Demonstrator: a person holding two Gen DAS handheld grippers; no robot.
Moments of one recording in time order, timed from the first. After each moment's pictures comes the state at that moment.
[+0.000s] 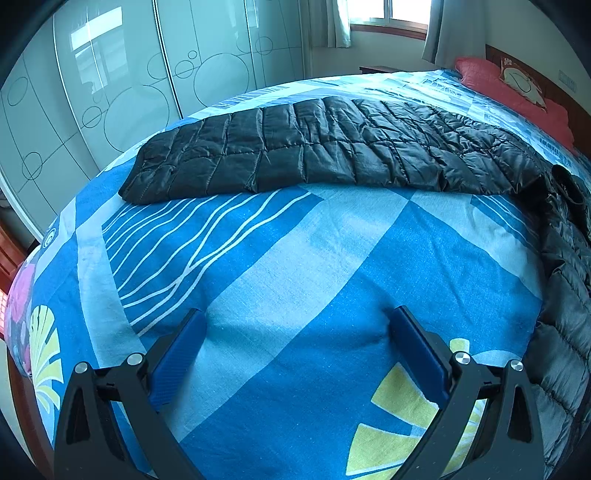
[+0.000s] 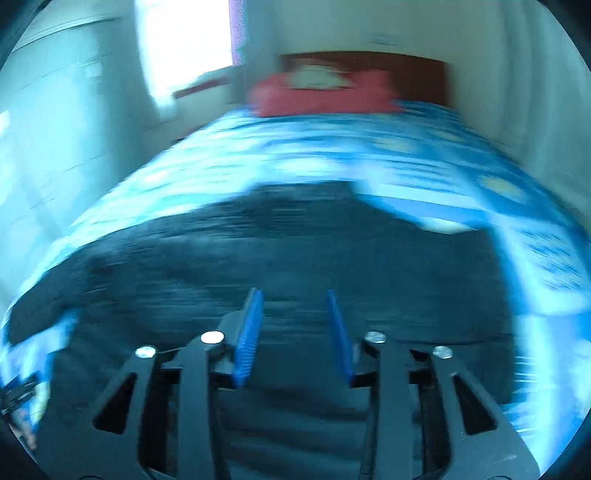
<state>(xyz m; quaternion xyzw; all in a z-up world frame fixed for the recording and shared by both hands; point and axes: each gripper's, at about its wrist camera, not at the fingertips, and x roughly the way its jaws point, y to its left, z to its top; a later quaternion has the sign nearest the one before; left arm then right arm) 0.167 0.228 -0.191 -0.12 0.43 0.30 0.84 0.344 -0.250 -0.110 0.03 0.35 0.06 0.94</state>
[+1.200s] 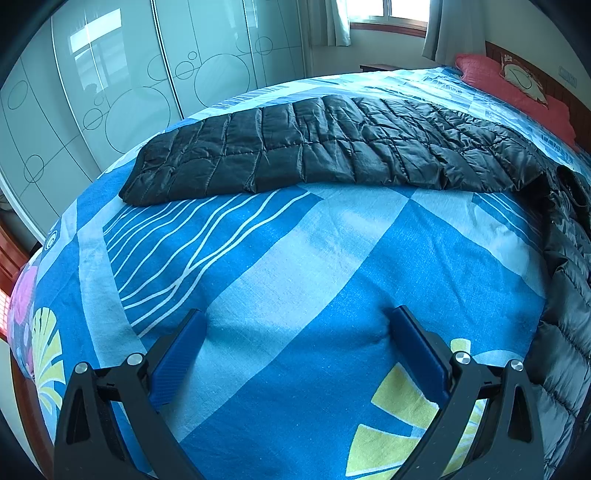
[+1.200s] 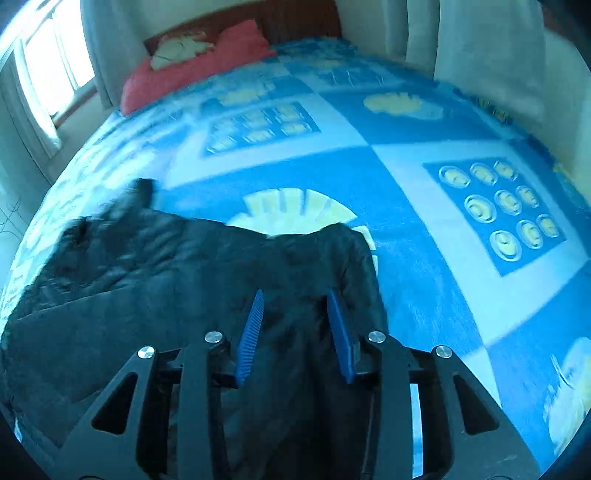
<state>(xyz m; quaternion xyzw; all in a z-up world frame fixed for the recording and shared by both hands) 0.169 0.225 -0.192 -0.11 0.43 0.31 0.84 0.447 -0.382 -0.148 0.11 0.41 -0.07 0.90</state>
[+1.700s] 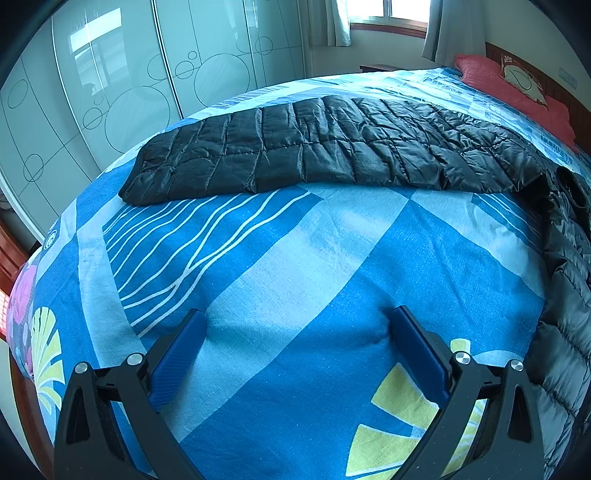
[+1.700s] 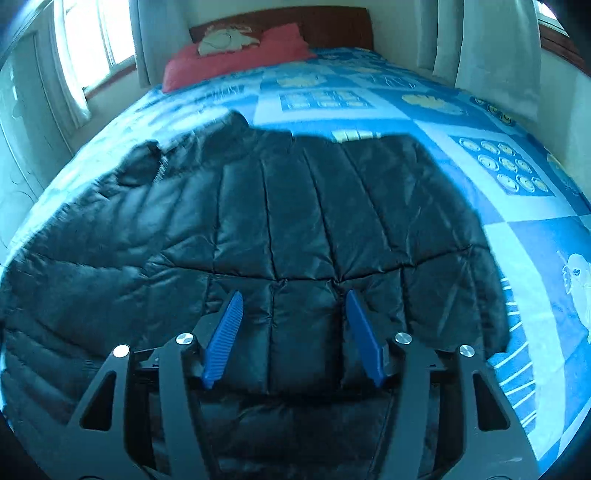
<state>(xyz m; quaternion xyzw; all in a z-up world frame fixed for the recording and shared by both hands) 0.168 0.226 -0.192 -0.11 0.43 0.31 0.84 0.360 -0.288 -0.182 0.06 0.41 -0.05 0.91</state>
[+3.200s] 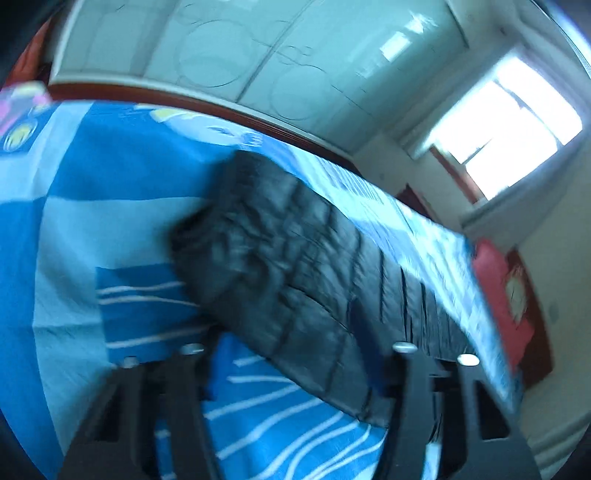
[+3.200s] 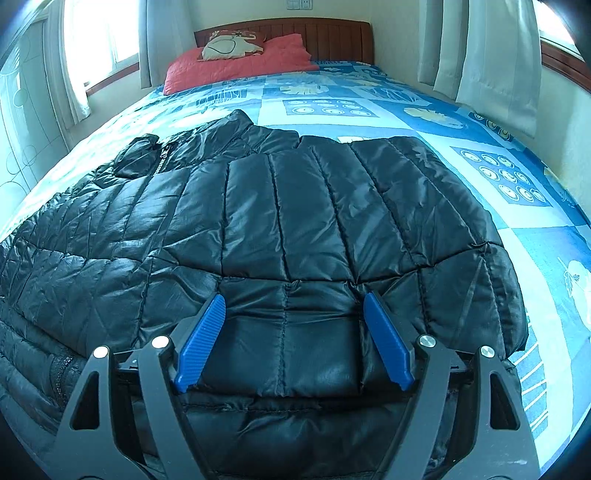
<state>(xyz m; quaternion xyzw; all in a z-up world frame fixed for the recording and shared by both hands) 0.133 0.412 -0.185 -0.46 0.20 0.31 0.81 0.357 -0.279 -0.192 0.04 0.39 -0.05 0.92</state>
